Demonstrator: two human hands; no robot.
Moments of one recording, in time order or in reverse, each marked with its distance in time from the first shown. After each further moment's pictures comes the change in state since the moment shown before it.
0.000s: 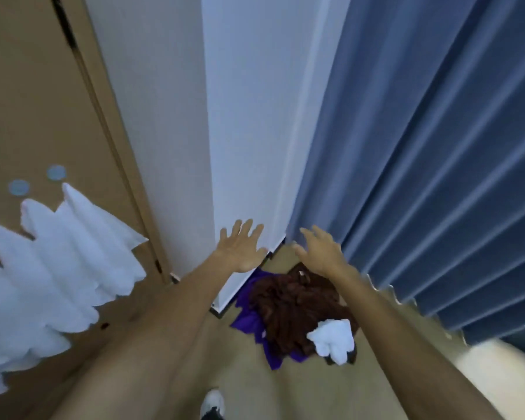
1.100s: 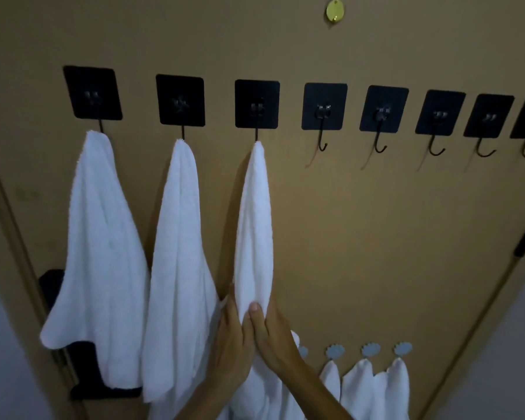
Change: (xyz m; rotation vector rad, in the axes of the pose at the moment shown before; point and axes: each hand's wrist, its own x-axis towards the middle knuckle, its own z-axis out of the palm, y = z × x) left_hand -0.311 -0.565 -0.109 -0.616 1.202 -0.876; right_hand -0.036 -0.786 0.118 0.758 -0.186 -1.053
